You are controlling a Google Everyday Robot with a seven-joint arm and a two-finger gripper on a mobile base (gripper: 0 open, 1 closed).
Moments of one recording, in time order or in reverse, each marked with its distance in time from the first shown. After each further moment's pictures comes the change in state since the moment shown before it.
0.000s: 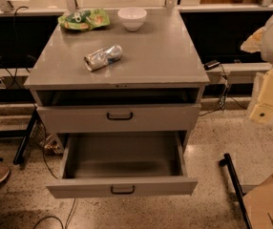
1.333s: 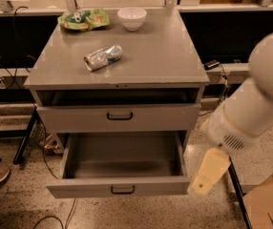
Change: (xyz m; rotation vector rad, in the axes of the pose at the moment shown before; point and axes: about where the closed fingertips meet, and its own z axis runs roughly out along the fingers) arm -0.018 0.110 0.144 -0.279 -0.083 0.205
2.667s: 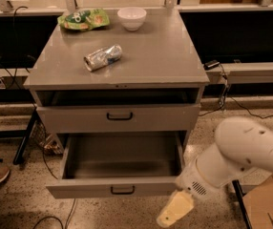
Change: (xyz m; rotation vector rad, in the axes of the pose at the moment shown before) arm 0.021 0.043 0.156 -0.219 -0.096 0.204
